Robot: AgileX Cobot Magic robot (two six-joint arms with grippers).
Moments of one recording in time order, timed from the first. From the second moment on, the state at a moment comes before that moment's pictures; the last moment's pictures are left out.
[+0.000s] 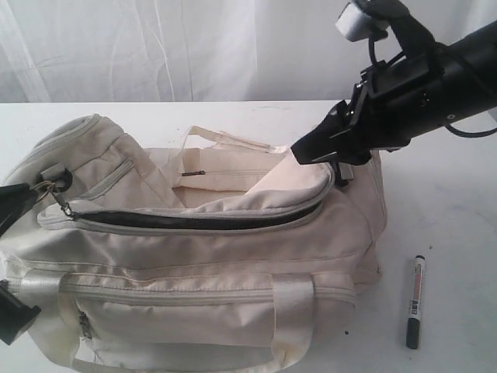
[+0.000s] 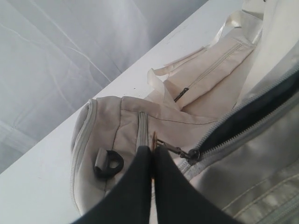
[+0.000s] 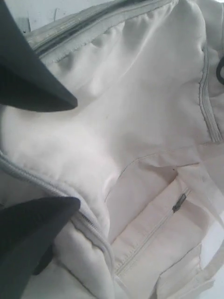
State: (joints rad) left arm -1.22 0.71 -0.42 -1.79 -0.97 1.99; right arm 0.21 1.42 -1.11 0.87 0.93 -1.08
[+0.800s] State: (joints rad) left arm -1.22 0.71 -0.42 -1.79 -0.95 1.99; right arm 0.56 1.38 -1.11 0.89 0.83 -1.24
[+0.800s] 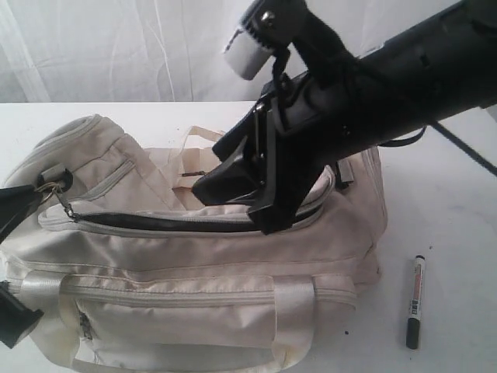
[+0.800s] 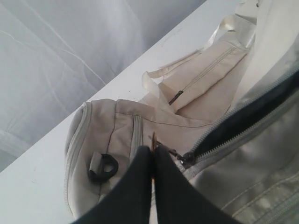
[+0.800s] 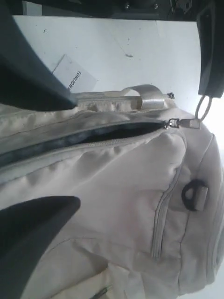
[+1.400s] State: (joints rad) left arm -1.22 0.71 -0.42 -1.79 -0.93 1.98; right arm 0.76 1.51 -1.13 0.89 0.73 -1.30
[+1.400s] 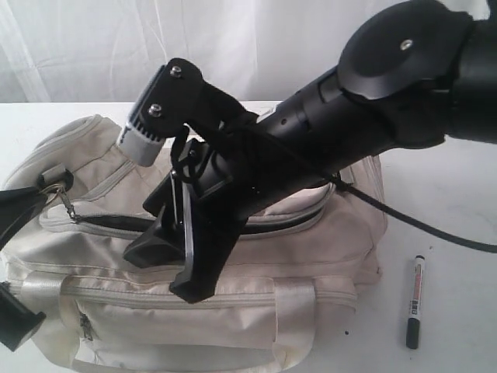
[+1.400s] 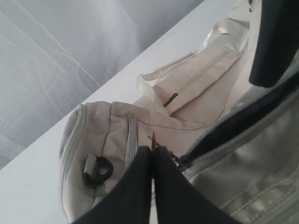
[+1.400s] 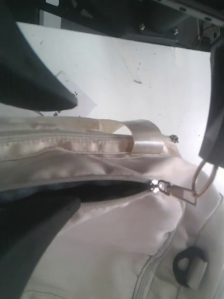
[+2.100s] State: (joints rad) left arm -1.22 0.71 -0.42 -1.79 -0.92 1.97; right arm 0.78 1.67 -1.24 0.90 0.69 -1.33
